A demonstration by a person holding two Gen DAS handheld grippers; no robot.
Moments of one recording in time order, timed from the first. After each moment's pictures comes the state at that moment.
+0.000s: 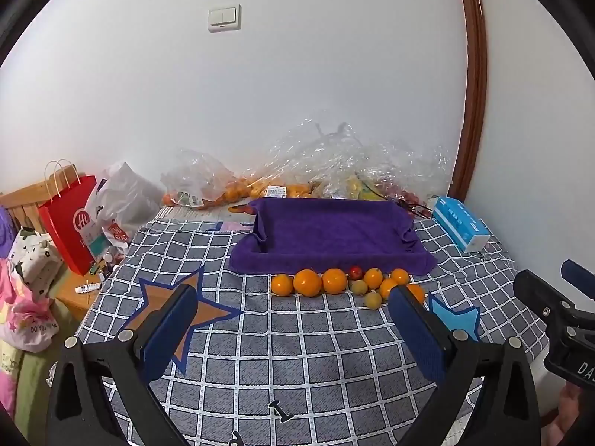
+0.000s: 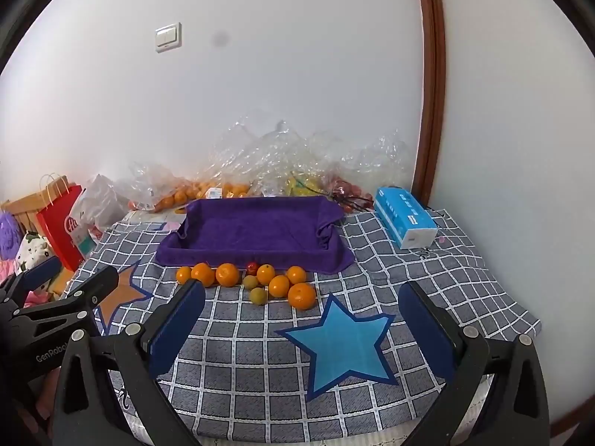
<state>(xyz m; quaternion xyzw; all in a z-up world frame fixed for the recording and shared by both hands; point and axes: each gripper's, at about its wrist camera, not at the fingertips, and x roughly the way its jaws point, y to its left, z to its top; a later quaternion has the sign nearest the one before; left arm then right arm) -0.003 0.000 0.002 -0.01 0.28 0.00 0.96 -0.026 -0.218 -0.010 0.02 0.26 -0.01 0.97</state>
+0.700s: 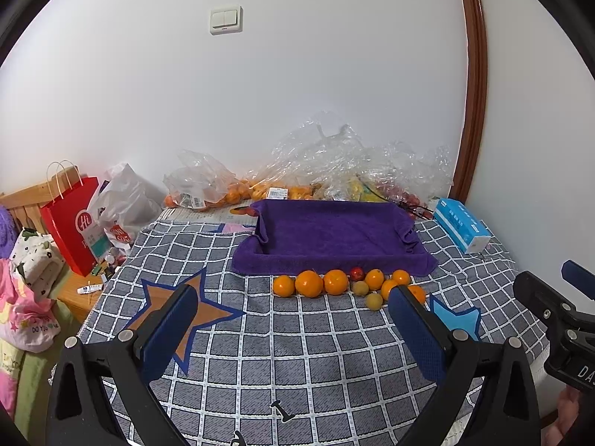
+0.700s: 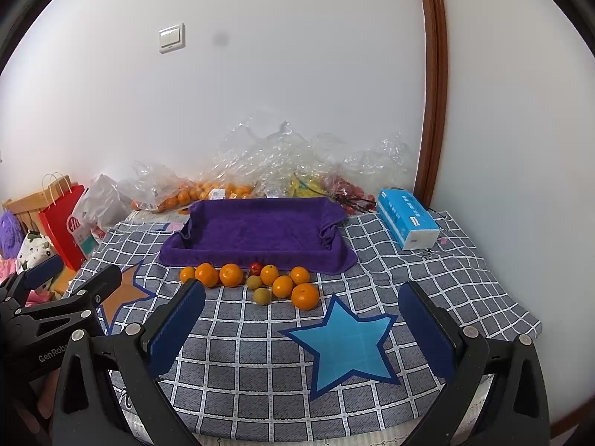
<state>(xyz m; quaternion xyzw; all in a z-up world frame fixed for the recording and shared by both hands) -0.003 -0.001 0.004 0.00 0.28 0.01 0.96 -0.027 -0.215 -0.009 0.02 0.26 0.00 0.97</state>
